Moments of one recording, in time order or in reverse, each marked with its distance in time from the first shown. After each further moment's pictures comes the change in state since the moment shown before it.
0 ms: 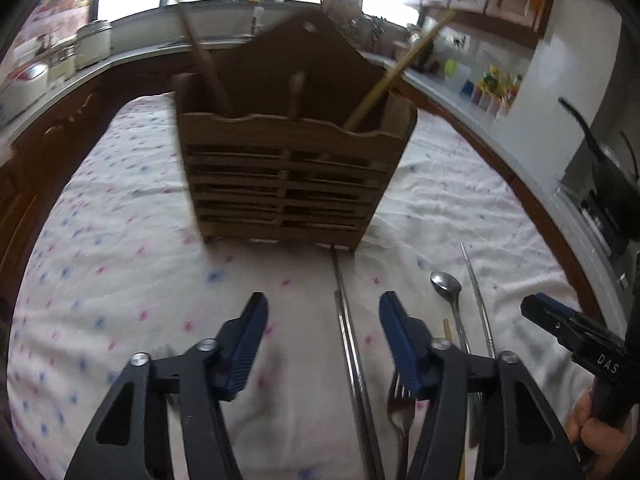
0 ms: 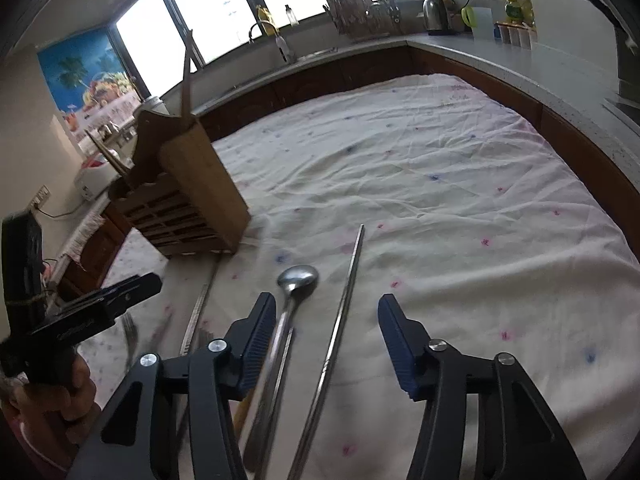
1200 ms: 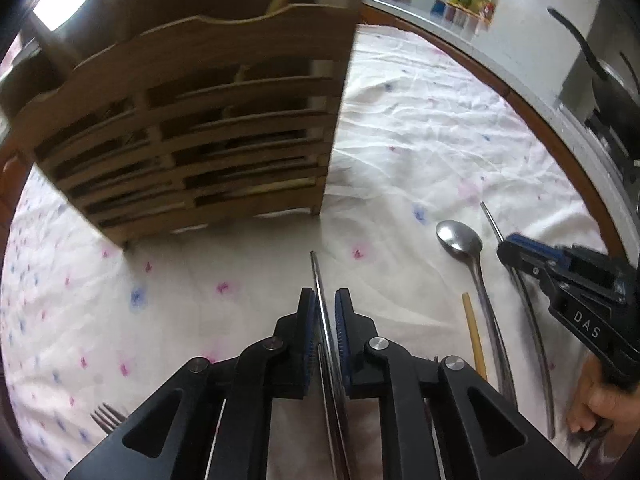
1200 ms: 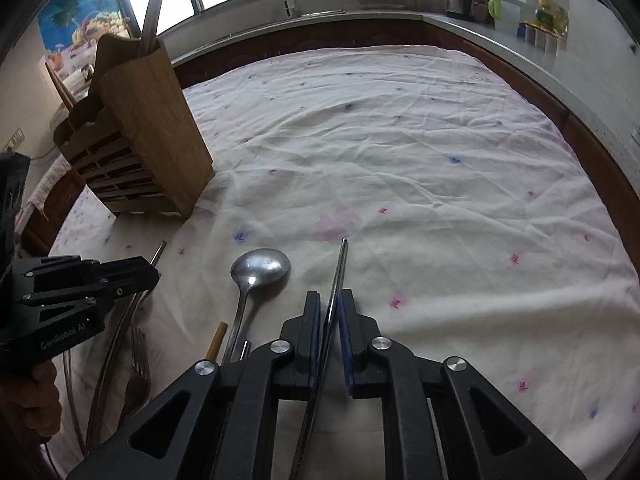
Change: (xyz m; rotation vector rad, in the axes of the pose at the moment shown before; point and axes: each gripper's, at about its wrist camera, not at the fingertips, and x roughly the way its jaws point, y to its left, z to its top) left arm 0.100 -0.027 0.025 0.186 0.228 -0.013; right arm 0.056 0.009 0.008 -0.134 0.144 -0.110
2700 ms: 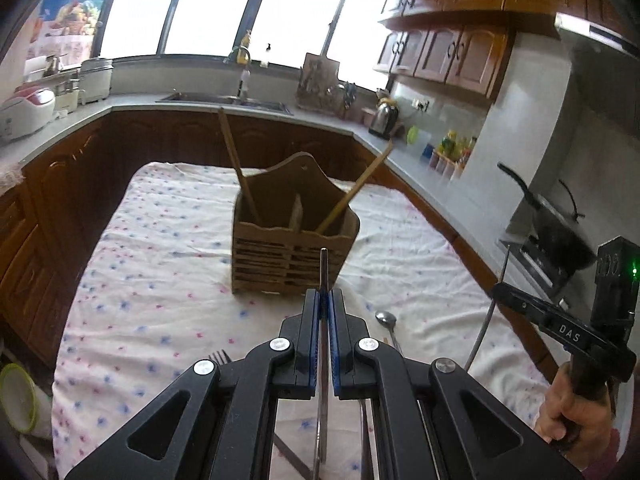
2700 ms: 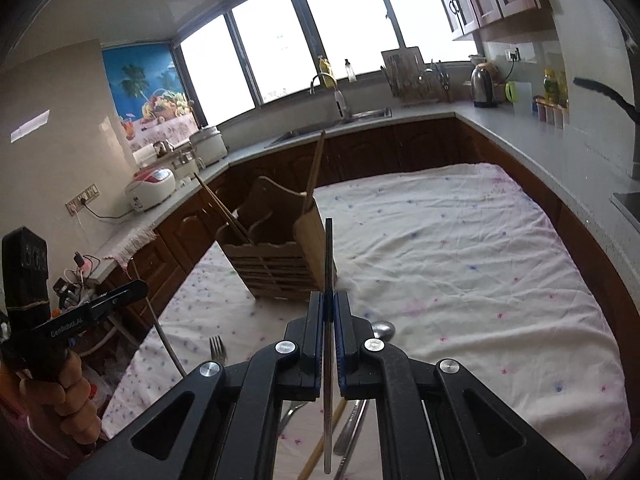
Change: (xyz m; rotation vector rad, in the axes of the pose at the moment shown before) left arm -0.235 0.065 -0.112 -0.186 -0.480 -0.120; right arm -0.172 0.044 -0.004 0.001 -0.364 0.206
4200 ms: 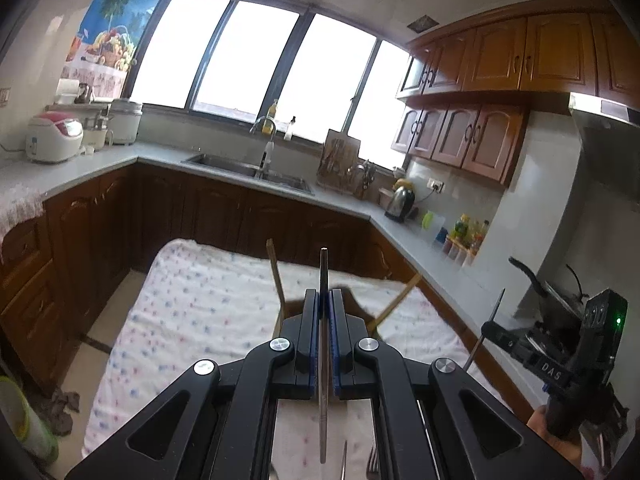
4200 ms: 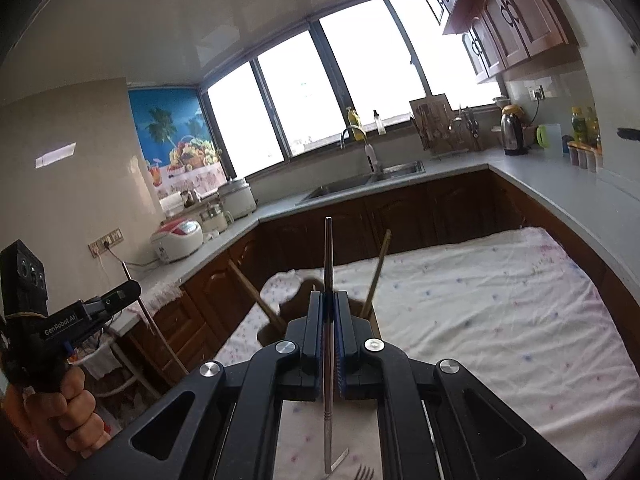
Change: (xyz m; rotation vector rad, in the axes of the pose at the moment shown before) left arm -0.021 0.047 0.056 -0.055 -0.269 0.029; right arm 0.036 0.033 0.072 -0.005 -0.200 0.108
